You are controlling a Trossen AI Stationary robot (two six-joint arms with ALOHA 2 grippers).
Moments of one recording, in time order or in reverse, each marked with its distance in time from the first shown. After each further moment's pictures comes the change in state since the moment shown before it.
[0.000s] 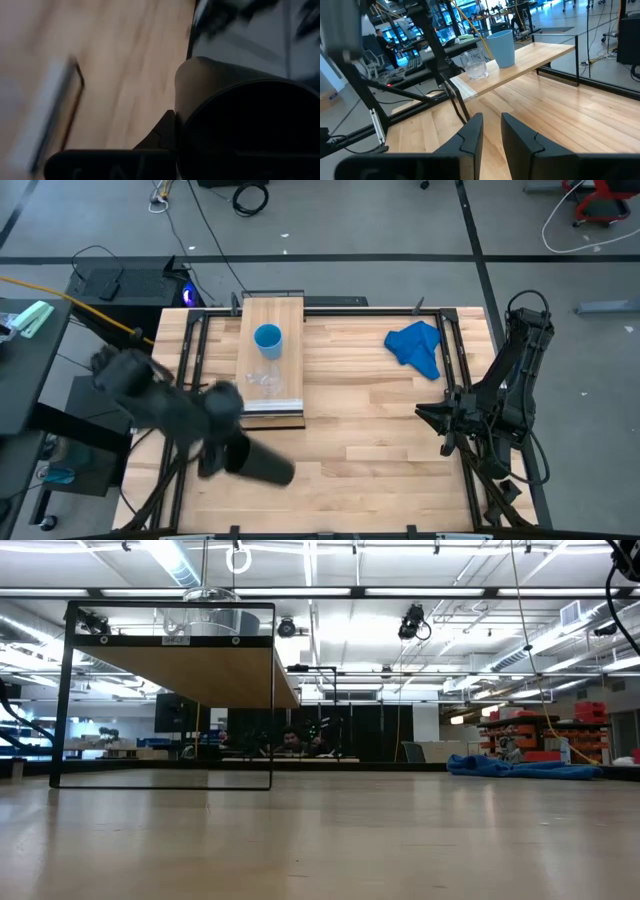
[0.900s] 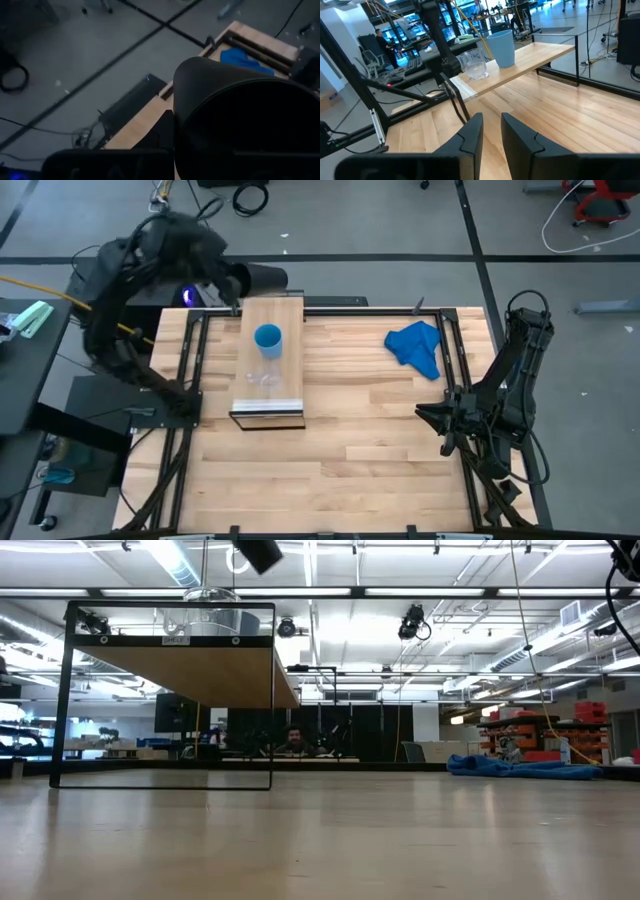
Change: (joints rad) left arm 1.178 -0.126 -0.004 0.108 0.056 0.775; right arm 0.000 0.000 0.000 0.000 0.000 0.000
